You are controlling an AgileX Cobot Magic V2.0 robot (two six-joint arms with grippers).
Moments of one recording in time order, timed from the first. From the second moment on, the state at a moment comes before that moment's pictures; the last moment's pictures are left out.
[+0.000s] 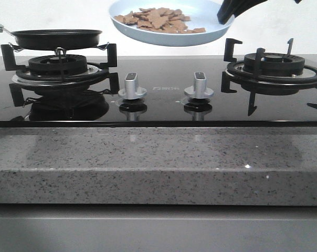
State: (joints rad) left arm -0.08 0.62 -0.60 -0.49 0.33 0.54; right arm 0.17 1.80 -1.71 0.46 0.91 -0.08
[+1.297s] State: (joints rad) left arm -0.08 0.62 -0.60 -0.49 0.33 0.54; right arm 0.15 2.16 -2.07 0.44 1.17 -0.08
